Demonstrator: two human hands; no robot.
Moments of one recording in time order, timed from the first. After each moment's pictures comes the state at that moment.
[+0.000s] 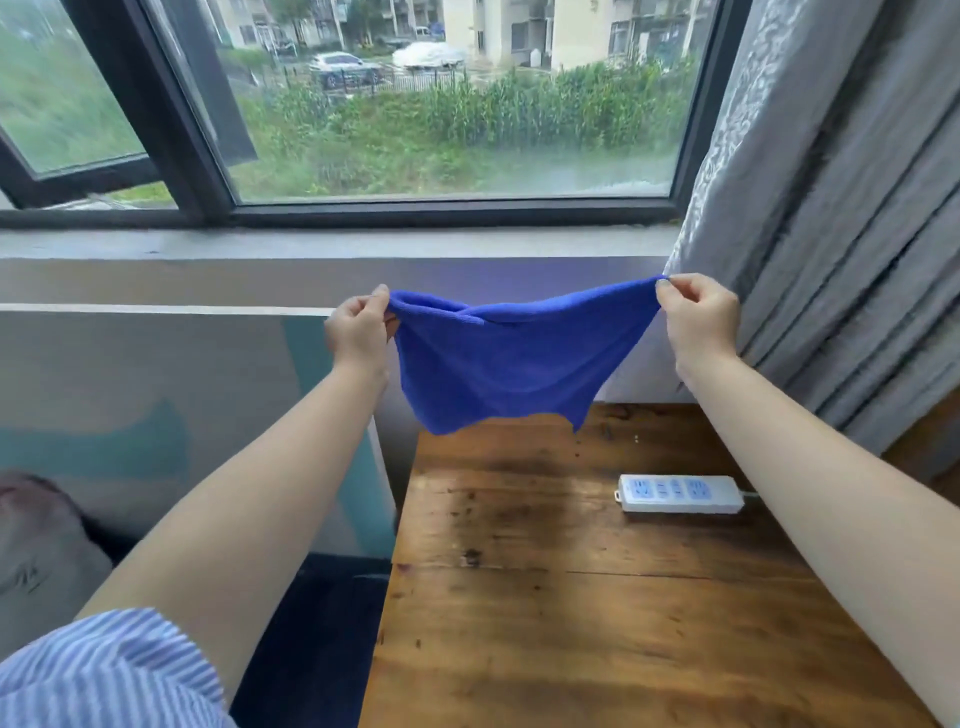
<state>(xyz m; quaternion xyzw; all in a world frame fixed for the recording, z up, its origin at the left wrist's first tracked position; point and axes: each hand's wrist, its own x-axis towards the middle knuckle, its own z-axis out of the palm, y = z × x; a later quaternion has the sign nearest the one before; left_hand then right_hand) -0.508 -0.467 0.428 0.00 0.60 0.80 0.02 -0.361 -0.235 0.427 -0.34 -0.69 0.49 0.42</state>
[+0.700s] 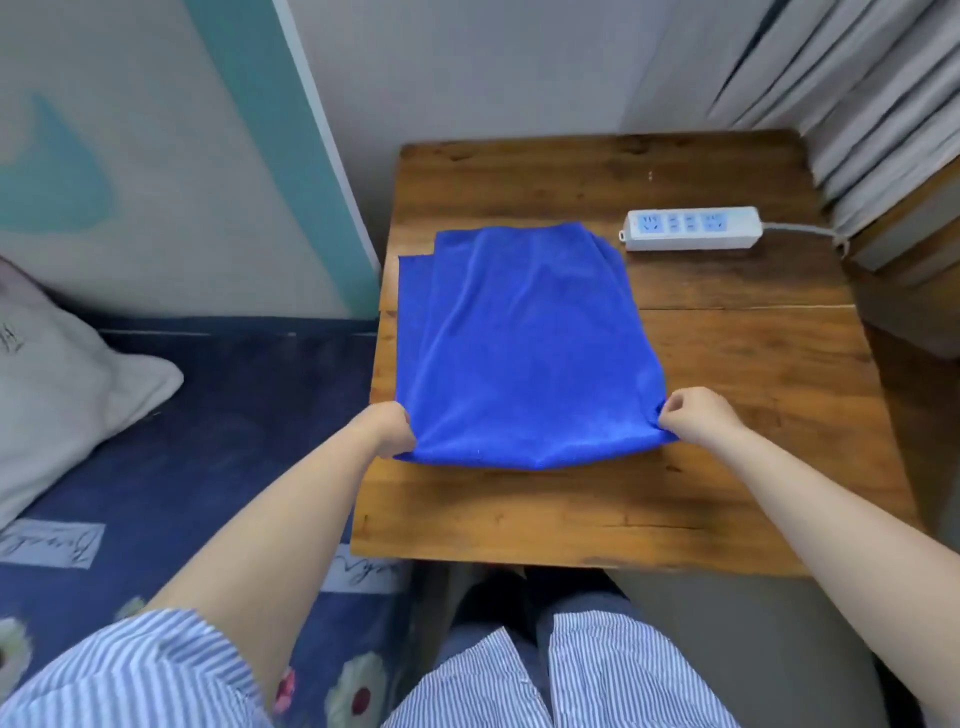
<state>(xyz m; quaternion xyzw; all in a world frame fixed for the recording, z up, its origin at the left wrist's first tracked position) -0.332 -0.601 0.164 0.19 0.88 -0.07 0.44 -0.147 -0.327 0.165 -0.45 -0.82 0.27 -0.24</state>
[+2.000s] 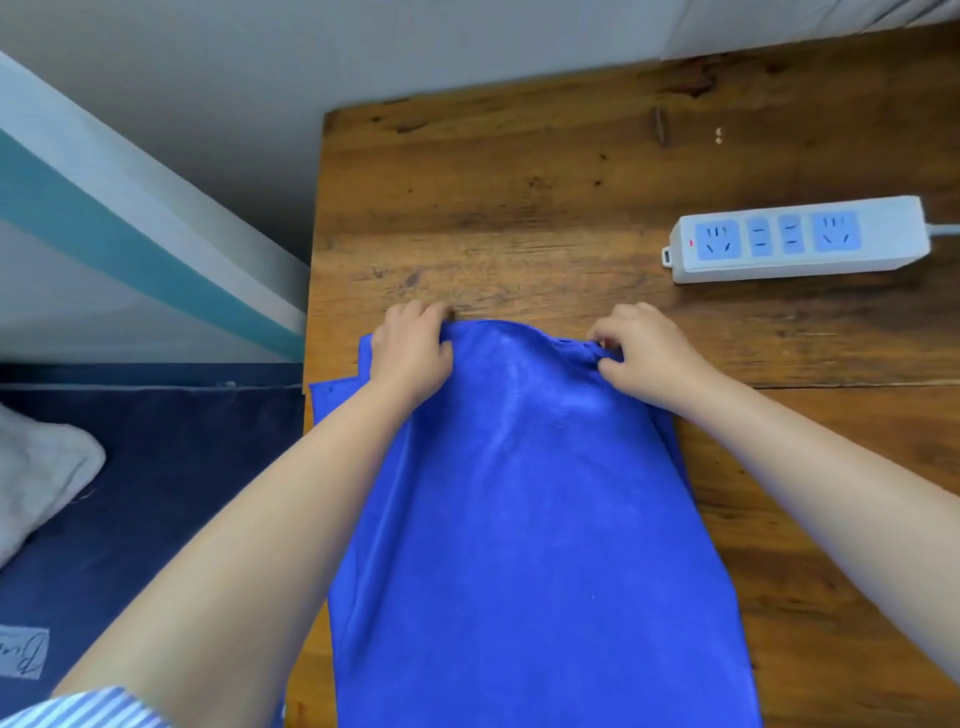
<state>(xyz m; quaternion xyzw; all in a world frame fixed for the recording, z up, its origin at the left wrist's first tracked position) -0.464 -0.423 0.085 0.26 0.94 0.03 0.22 -0.332 -0.241 0.091 -0.18 -0.93 0.28 -0.14</state>
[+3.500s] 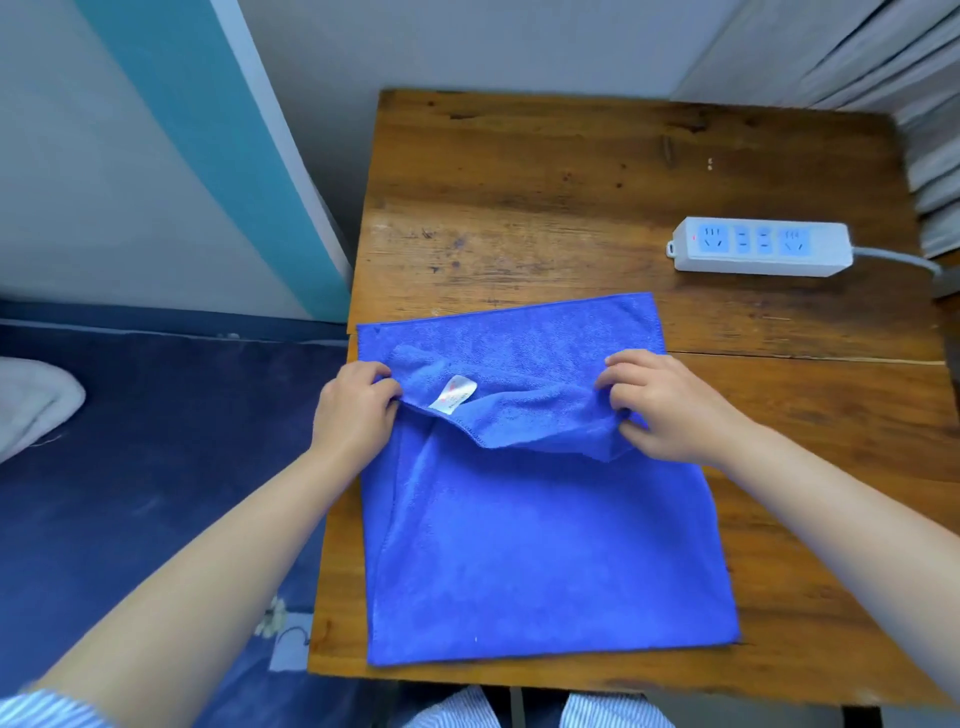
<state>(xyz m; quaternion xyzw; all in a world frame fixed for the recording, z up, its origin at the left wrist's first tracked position) -0.416 -0.581 0.094 0.30 0.93 0.10 0.17 -0.262 -0.313 0.152 0.09 -0.98 0.15 -0.09</state>
